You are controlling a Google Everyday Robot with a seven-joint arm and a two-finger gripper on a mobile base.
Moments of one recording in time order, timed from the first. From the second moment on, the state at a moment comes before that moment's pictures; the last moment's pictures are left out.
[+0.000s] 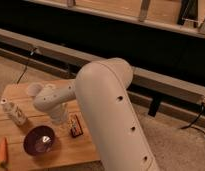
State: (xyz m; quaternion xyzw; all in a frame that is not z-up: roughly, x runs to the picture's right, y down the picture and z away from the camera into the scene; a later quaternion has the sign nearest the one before) arm -0.195 0.230 0.814 -0.31 0.26 0.41 0.82
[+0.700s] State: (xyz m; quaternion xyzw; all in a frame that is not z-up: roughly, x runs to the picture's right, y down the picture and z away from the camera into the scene) arm -0.202 0.215 0.820 -0.30 0.24 0.42 0.82
